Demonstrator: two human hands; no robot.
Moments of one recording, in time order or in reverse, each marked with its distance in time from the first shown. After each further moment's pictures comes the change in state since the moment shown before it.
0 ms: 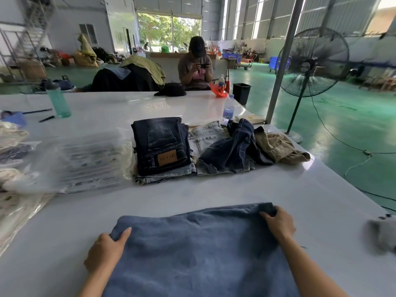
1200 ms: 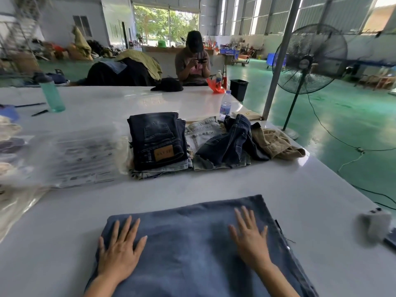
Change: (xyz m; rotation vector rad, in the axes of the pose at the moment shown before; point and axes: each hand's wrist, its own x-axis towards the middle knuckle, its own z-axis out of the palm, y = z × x) left_hand -0.026 -0.013 0.029 0.539 -0.152 0.478; right_hand -0.088 0.003 0.035 -0.410 -0.249 -0.507
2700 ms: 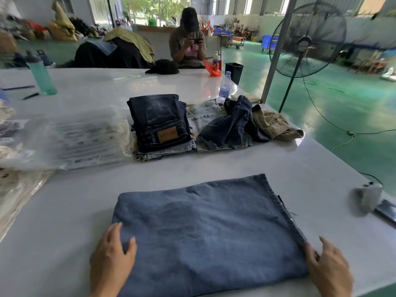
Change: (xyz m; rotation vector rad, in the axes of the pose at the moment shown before) left_hand -0.063 -0.034 -0.005 -0.394 0.412 0.021; right_hand -0.128 0.069 -0.033 0.155 0.284 0.739
